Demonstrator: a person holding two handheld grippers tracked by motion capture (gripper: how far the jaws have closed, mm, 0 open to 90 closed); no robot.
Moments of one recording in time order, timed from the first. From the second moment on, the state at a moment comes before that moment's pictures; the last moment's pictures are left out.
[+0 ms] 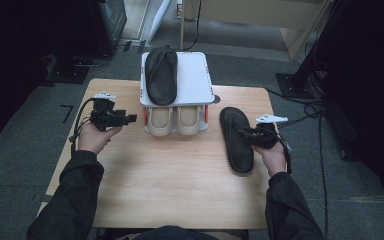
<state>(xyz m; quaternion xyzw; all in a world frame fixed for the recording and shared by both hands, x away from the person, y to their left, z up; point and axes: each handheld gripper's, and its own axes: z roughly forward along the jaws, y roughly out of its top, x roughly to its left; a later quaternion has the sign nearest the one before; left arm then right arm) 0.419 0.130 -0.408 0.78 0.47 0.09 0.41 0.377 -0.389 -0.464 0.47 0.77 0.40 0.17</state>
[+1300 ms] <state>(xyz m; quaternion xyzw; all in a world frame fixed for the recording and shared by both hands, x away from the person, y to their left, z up) 0.419 0.128 -0.417 0.79 0.47 0.09 0.40 0.402 -0.413 -0.493 0.52 0.75 0.39 0.14</state>
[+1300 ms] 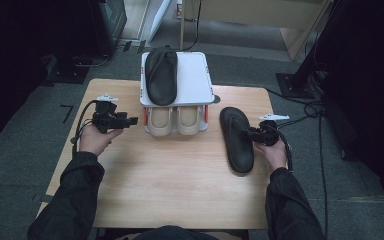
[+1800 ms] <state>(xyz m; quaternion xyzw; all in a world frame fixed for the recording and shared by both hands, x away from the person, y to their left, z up) 0.419 0.128 -0.418 0.79 0.47 0.09 0.40 0.403 -0.409 -0.489 0.55 0.74 0.38 0.13</state>
